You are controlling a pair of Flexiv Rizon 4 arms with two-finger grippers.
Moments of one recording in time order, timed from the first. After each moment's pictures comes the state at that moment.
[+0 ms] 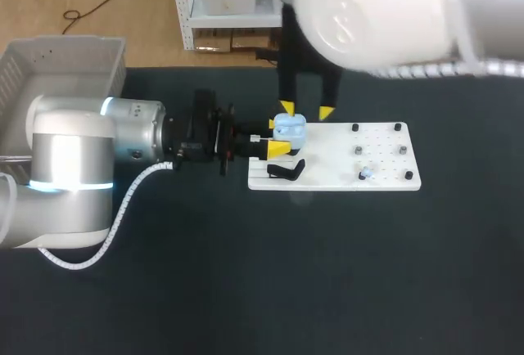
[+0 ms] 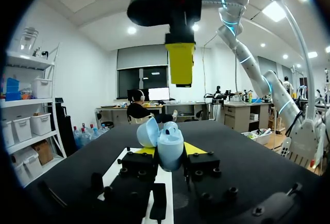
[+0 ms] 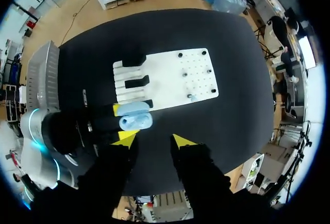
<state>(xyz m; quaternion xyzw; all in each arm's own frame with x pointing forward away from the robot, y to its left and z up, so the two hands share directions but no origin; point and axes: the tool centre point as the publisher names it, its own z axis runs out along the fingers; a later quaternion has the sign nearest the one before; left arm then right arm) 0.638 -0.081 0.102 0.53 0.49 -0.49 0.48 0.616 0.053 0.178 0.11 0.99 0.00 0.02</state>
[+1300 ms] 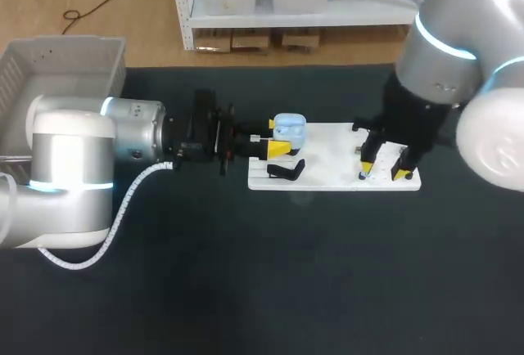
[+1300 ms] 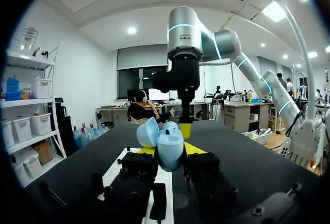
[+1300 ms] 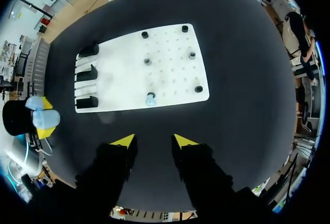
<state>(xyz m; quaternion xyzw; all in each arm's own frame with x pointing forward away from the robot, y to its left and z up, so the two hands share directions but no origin) 0.638 -0.081 0.102 0.53 0.49 -0.49 0.48 0.596 -0.058 0.069 0.08 0.99 0.08 0.02</state>
